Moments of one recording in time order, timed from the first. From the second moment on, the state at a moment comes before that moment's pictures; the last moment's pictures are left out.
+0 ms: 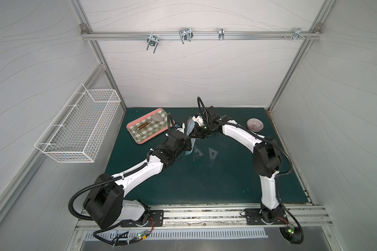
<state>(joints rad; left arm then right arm) -0.61 1.35 0.84 0.00 -0.18 -0.46 0.66 2.06 1.78 -0.63 -0.61 0.49</state>
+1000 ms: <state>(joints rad) -0.65 1.35 0.83 0.02 -0.17 -0.39 0.69 2.12 1.82 -0.62 -0.55 0.50</state>
